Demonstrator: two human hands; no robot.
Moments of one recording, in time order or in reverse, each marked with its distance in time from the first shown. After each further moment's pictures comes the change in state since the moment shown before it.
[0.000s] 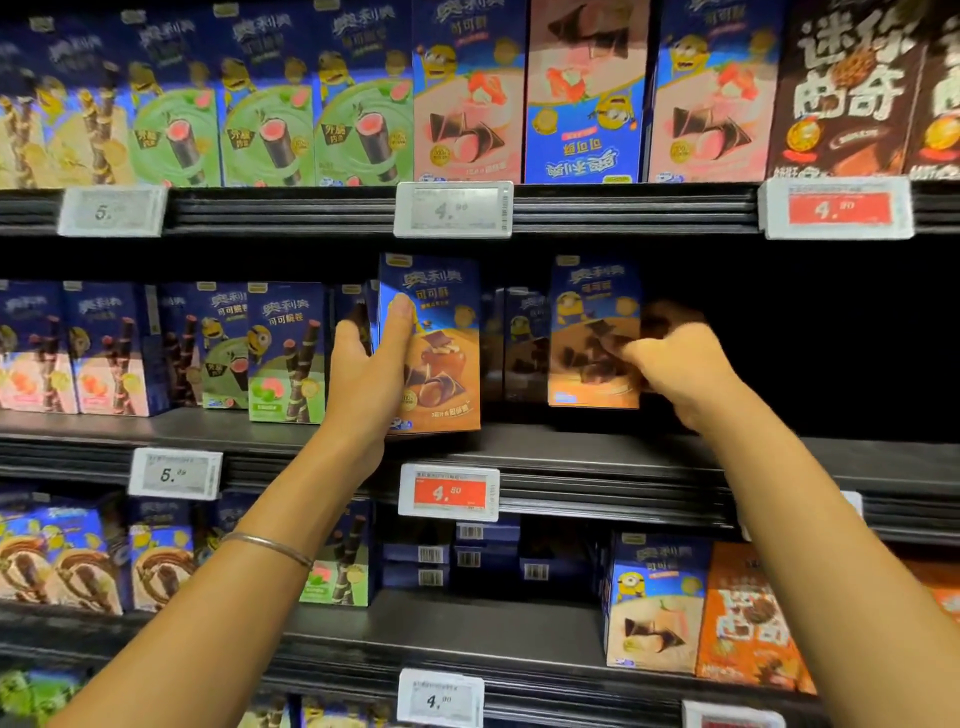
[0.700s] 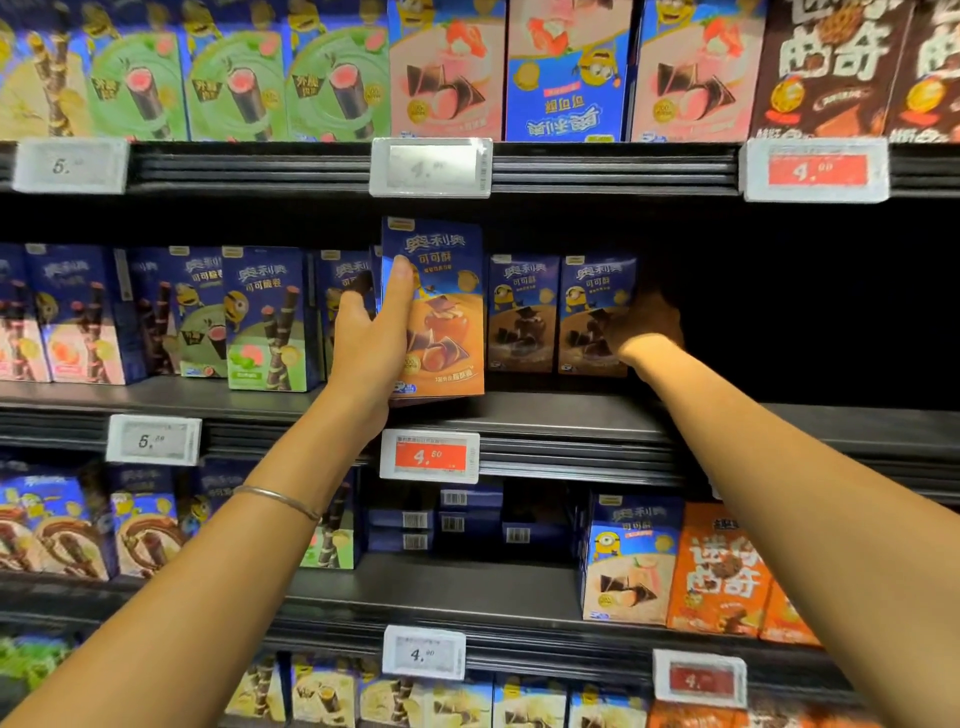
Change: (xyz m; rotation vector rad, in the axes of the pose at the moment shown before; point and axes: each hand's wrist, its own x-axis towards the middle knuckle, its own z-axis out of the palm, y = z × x) left_hand -0.008 0.004 0.020 0.000 -0.042 -0.074; right_hand 0.090 0.069 0.022 -0.572 0.191 0.122
